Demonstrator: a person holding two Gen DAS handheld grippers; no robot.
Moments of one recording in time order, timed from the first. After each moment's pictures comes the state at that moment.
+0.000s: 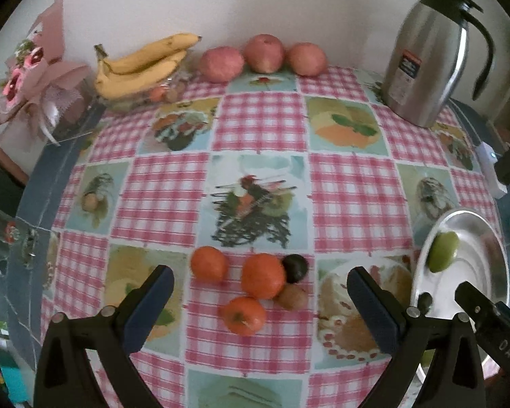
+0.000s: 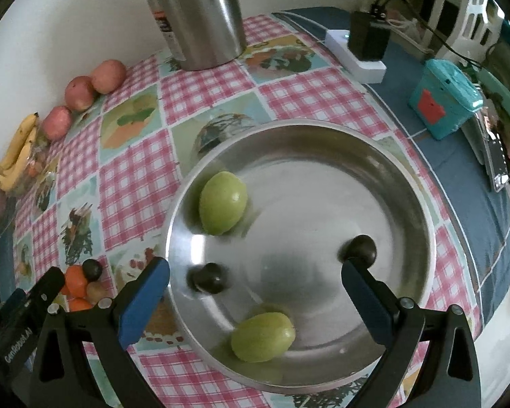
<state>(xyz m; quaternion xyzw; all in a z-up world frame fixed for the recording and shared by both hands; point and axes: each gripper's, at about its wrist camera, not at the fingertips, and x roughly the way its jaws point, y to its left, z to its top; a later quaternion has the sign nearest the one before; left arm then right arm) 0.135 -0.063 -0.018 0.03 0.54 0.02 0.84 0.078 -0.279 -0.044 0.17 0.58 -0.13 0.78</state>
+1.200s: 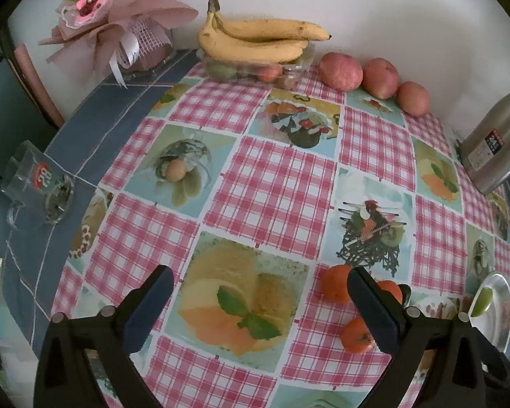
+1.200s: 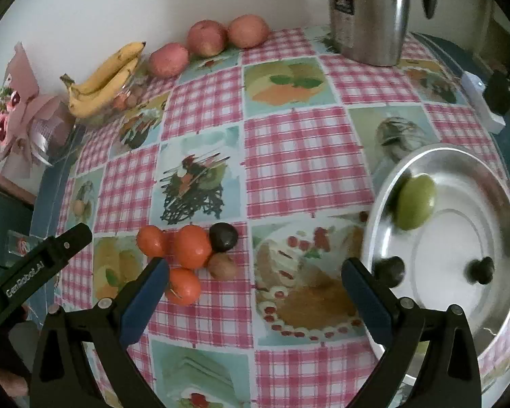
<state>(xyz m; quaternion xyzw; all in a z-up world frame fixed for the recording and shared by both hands) 0.140 0.063 -0.023 -0.08 0.55 0.11 0.83 0.110 -0.142 -0.049 0.13 0.59 0.03 0.80</state>
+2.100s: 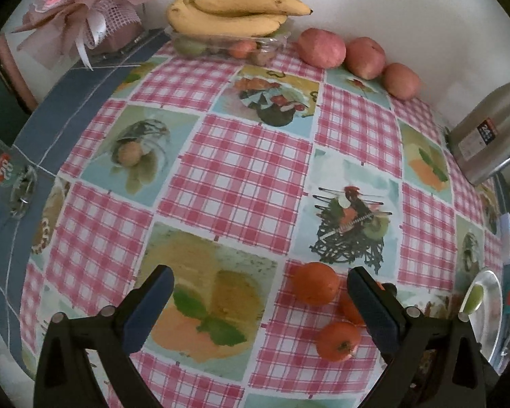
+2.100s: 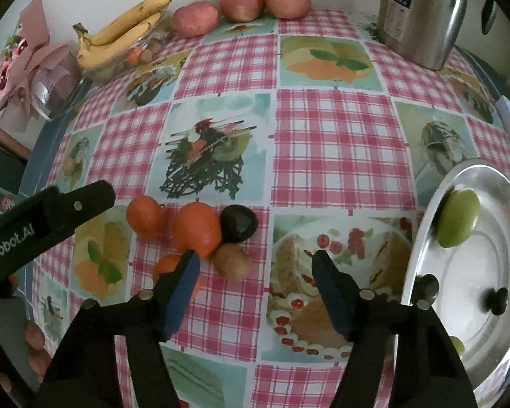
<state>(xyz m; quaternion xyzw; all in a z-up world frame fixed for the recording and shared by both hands) 0.157 0.044 -0.047 -0.10 0.57 0.06 0.81 0.121 -0.113 -0.081 0.06 0.61 0.07 0.78</state>
